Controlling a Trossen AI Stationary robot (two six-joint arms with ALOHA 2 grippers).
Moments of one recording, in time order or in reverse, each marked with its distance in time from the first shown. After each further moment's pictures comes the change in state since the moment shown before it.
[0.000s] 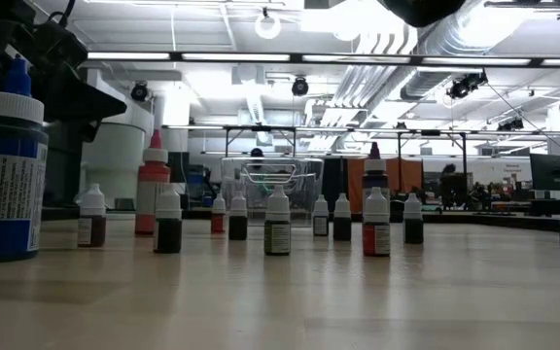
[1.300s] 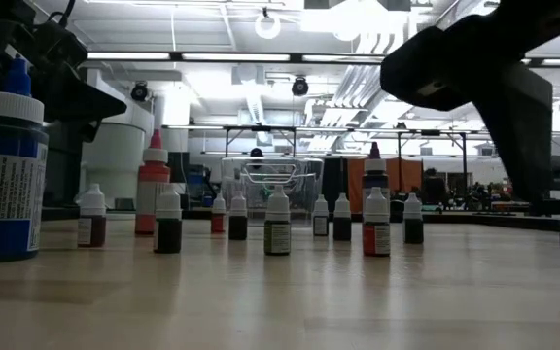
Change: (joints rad) left arm 0.000 0.000 0.000 0.000 0.000 0.000; right arm 0.015 0.165 -0.003 0.098 0.048 0.284
